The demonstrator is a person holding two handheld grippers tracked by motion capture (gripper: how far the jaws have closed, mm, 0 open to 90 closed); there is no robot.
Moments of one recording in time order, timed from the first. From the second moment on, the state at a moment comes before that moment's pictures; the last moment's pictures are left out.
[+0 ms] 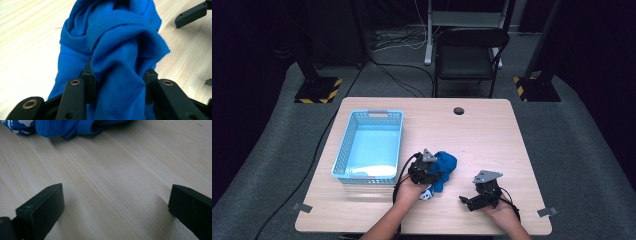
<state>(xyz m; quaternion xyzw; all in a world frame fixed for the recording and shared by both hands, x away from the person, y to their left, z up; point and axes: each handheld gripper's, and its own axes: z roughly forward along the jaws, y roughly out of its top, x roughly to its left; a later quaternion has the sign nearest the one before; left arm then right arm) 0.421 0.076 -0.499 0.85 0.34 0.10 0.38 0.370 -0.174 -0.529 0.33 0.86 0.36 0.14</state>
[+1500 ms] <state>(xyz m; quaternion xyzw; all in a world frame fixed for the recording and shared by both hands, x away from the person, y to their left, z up) 0.415 0.078 -0.509 0.85 0.34 0.11 0.38 0.370 -0.174 -0.529 0.33 0.86 0.36 0.14</state>
